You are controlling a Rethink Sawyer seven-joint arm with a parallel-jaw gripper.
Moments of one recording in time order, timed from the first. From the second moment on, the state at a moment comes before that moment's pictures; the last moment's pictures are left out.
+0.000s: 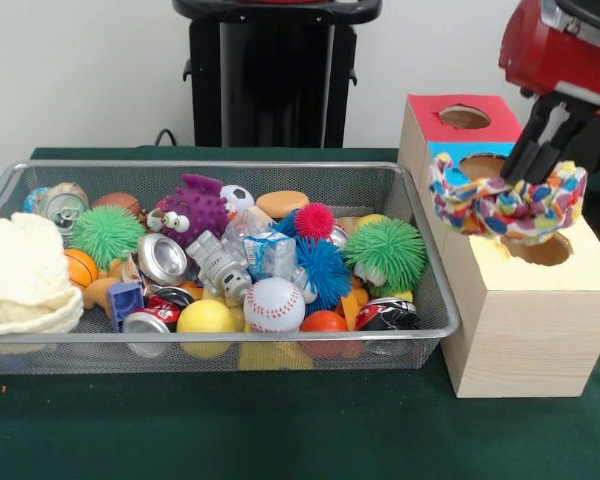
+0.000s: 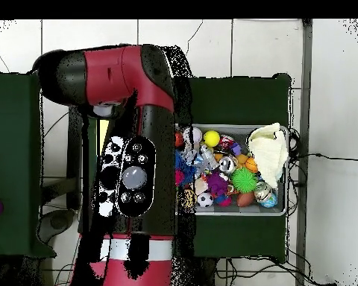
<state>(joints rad) 0.13 -0.38 -0.27 0.75 -0.02 1.22 1.88</state>
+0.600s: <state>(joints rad) 0.17 -0.36 -0.27 0.80 -0.02 1.12 1.88</state>
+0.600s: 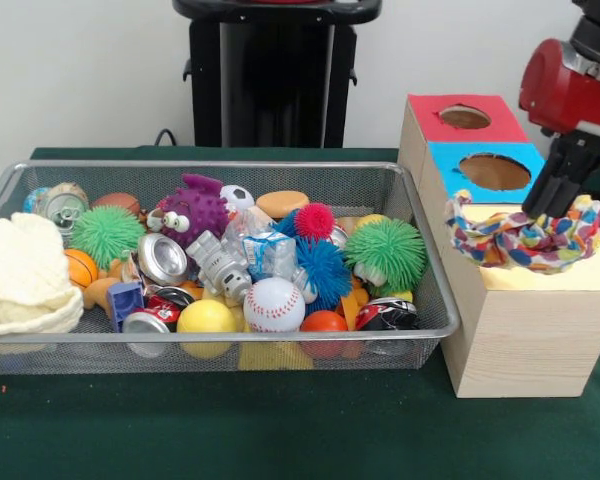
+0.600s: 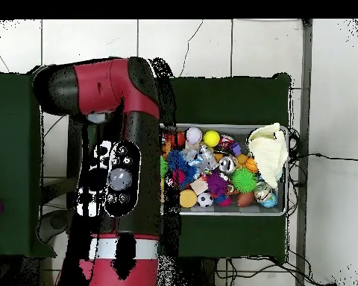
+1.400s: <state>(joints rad) 0.22 -0.40 -0.28 0.88 -0.02 1.08 1.88</state>
